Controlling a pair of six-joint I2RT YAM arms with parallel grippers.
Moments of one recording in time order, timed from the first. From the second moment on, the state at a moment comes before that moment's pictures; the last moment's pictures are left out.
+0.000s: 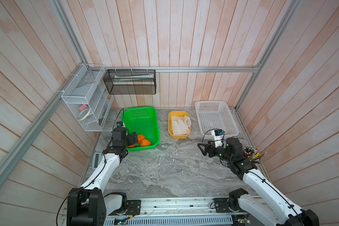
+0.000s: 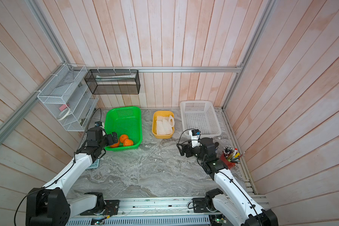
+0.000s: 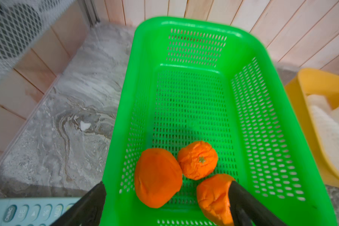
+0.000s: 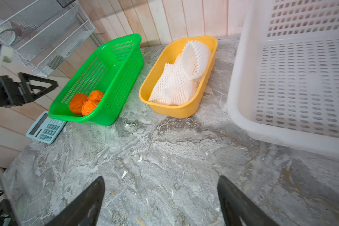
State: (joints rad) left arm -0.06 1.16 0.73 -0.16 -0.11 -0.22; right arm 0.32 0.87 0.53 -0.10 -0.30 0.28
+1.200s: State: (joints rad) left arm 0.06 1.60 0.09 1.53 0.01 -0.05; right arm 0.04 1.46 0.02 1.58 0.25 0.00
